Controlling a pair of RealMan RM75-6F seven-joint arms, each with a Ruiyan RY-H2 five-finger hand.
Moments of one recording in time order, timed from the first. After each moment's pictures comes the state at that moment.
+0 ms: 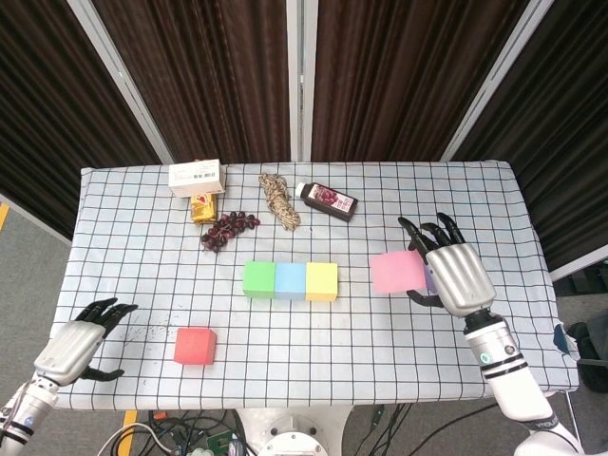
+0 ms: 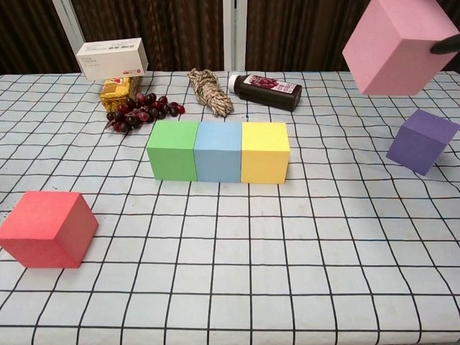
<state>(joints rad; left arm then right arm) -0.25 -0.95 0.12 -1.81 1.62 1.19 -0.08 0.53 -1.00 0.26 -2.19 -1.11 1.19 -0.52</state>
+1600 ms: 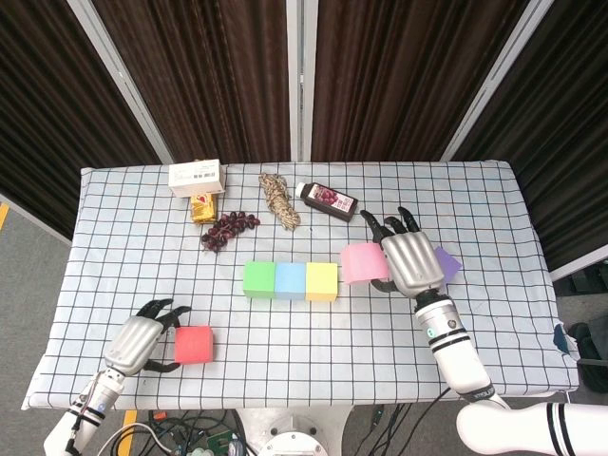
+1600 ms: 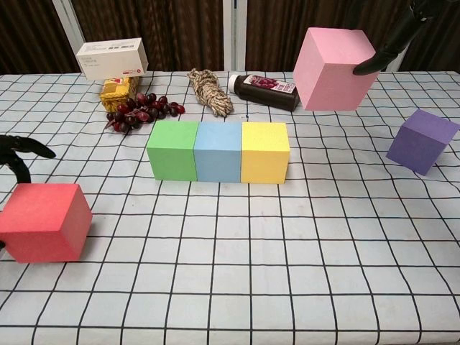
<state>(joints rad) -0.28 -1.30 0.06 -1.70 1.56 1.21 0.10 0.79 -1.22 0.26 -2.11 -0.78 1.26 -0.71</state>
